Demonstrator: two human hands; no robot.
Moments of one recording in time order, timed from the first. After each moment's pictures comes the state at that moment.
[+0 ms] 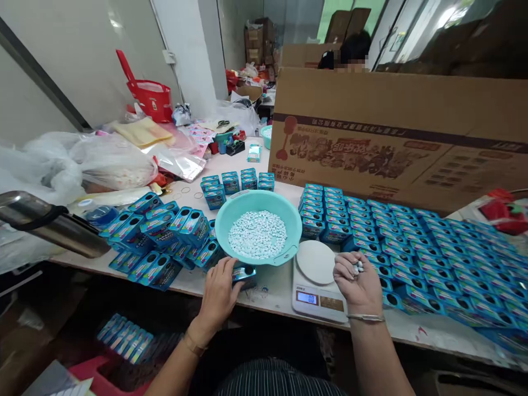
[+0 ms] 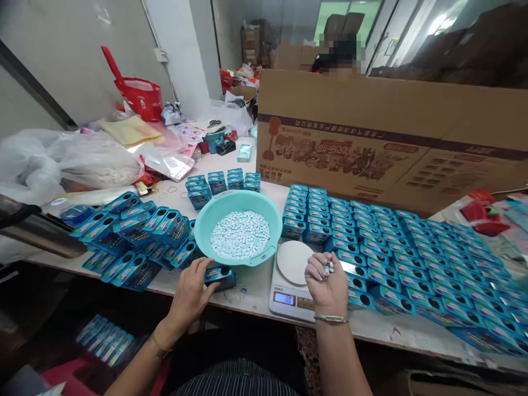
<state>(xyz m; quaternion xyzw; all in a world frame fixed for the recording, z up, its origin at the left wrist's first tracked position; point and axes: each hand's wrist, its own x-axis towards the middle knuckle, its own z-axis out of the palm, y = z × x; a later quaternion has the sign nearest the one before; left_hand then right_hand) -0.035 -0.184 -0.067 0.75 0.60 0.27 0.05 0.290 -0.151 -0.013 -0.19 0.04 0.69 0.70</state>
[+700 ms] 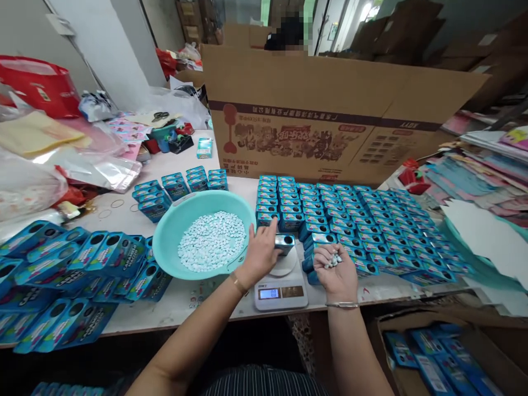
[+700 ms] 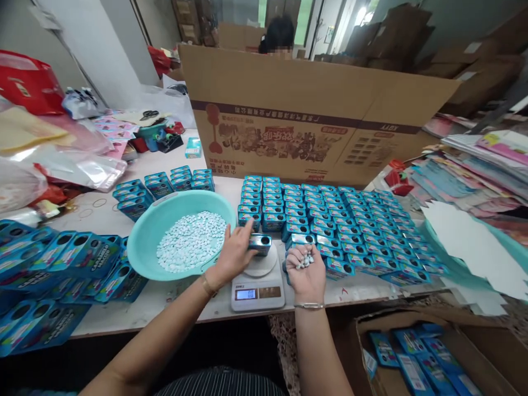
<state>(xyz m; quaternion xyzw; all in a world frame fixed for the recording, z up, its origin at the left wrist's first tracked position) 0.162 -0.089 -0.023 0.86 0.42 0.24 0.14 0.344 -0.165 -0.019 -0.18 0.07 0.62 0.76</state>
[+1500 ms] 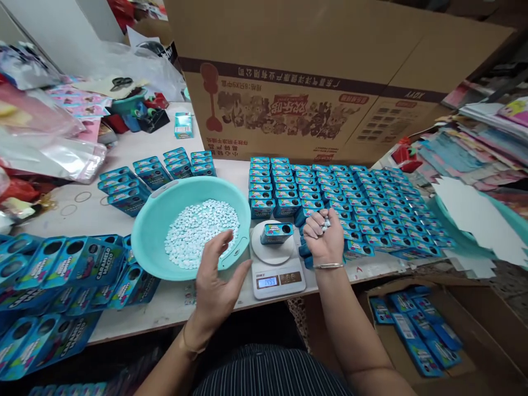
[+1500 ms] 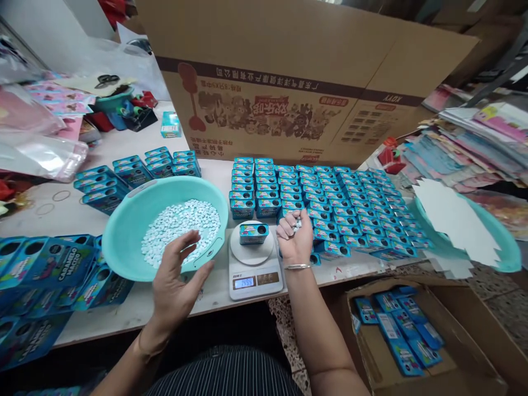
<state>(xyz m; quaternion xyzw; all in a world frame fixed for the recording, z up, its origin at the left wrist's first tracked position) 0.082 -0.140 -0.010 0.70 0.43 0.50 0.27 0.329 -0.116 0.002 -0.29 -0.01 0.57 0.77</state>
